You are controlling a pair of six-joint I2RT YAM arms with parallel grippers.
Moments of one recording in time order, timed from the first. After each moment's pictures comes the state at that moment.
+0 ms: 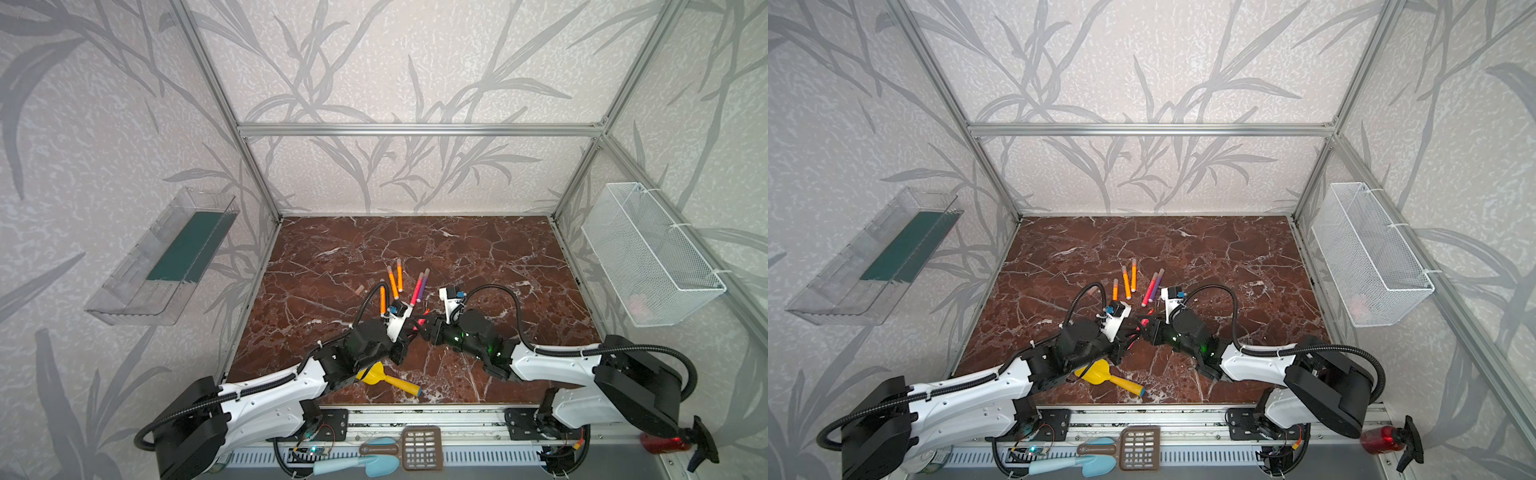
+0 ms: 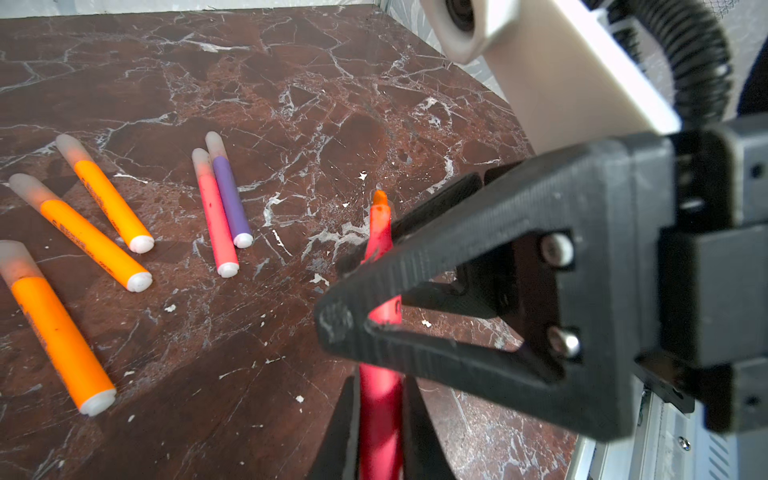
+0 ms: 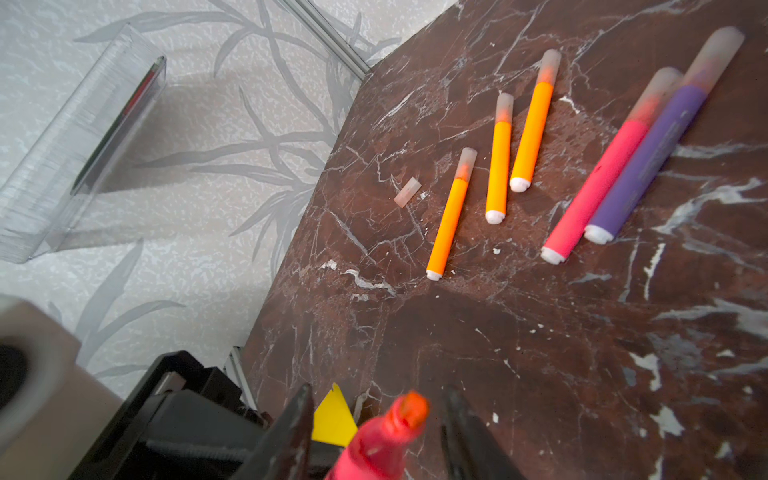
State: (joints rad) left arm -0.94 1.01 0.38 0.19 -0.01 -0.31; right arm 0.96 1.38 0.45 0.65 0.01 0.89
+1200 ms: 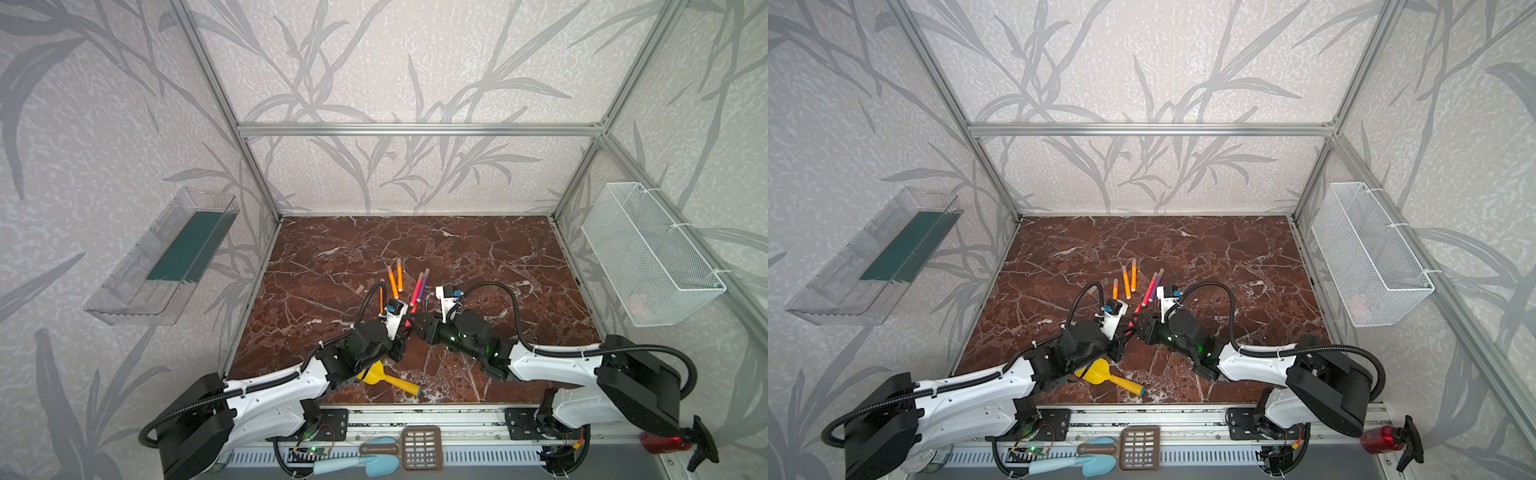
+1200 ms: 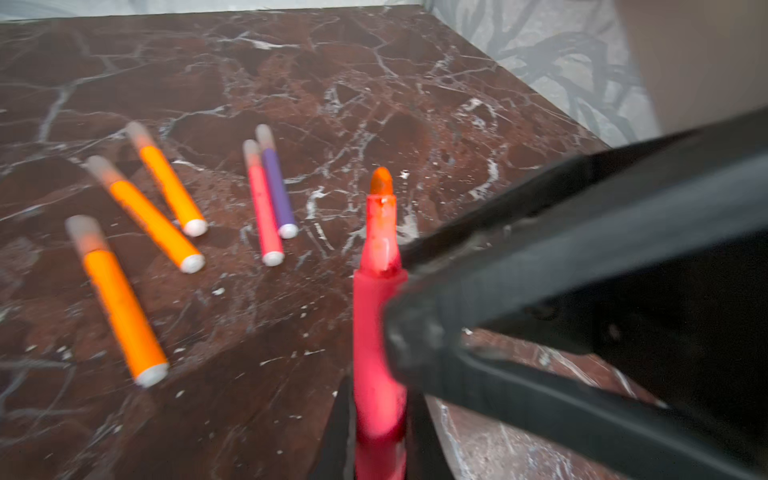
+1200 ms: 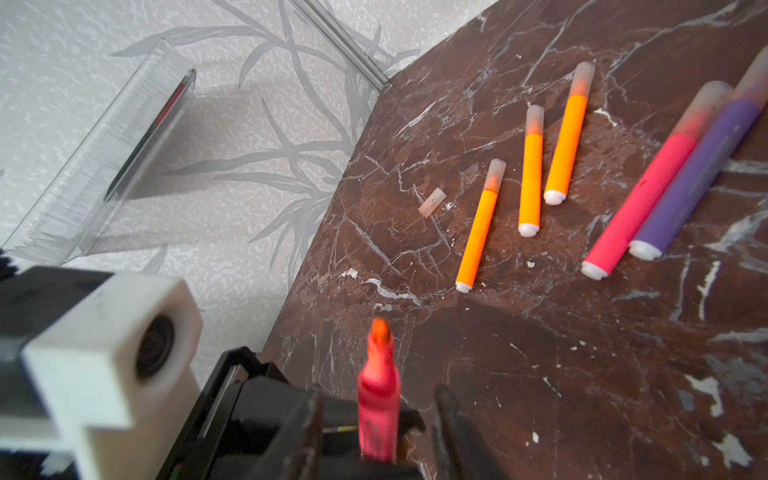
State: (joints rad) left arm -0.88 1.02 0.37 0.16 -0.15 -0.35; right arm 1.00 1.38 0.51 0.62 0.05 0.88
